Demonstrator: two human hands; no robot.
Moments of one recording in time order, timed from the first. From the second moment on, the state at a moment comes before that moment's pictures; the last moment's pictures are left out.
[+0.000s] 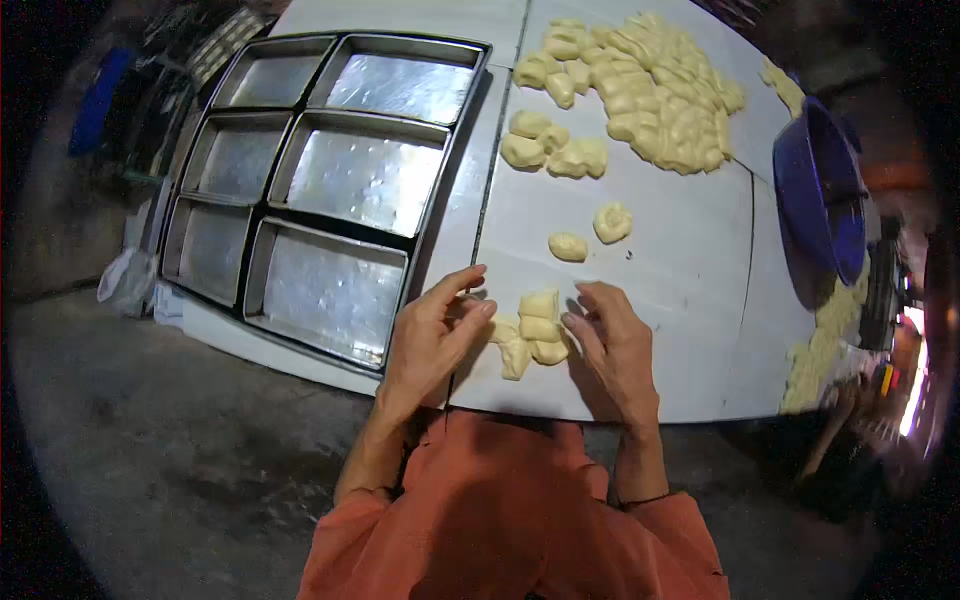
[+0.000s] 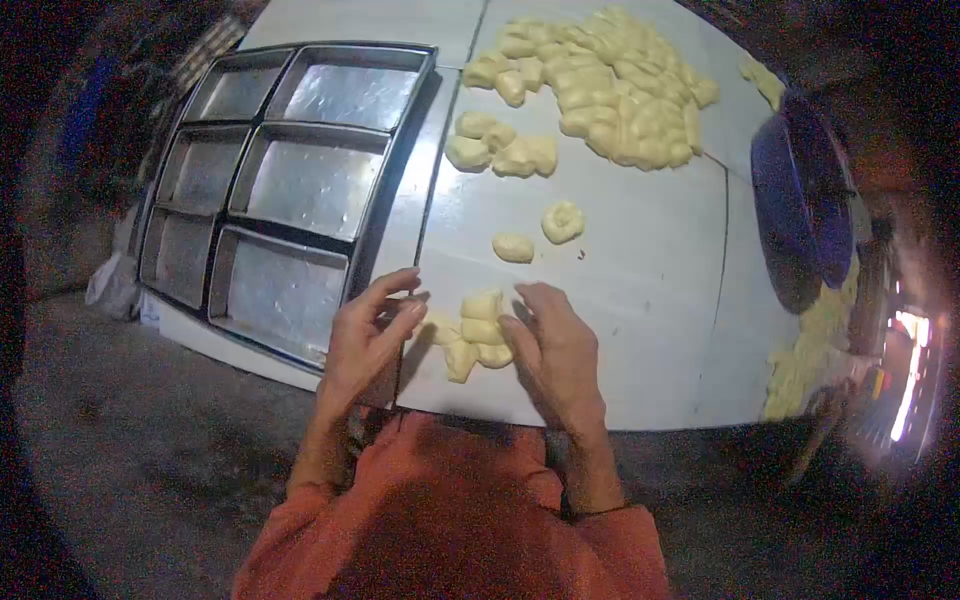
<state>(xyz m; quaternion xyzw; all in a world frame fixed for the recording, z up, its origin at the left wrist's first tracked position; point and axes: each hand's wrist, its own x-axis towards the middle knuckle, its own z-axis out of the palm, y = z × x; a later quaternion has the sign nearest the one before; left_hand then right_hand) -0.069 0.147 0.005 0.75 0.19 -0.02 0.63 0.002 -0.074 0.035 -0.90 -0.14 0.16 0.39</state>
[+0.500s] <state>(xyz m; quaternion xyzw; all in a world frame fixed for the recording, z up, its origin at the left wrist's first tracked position) -0.054 -0.013 -0.009 0.90 0.08 0.12 0.42 0.046 -0.171 0.002 -0.63 -0.01 0.38 0.68</state>
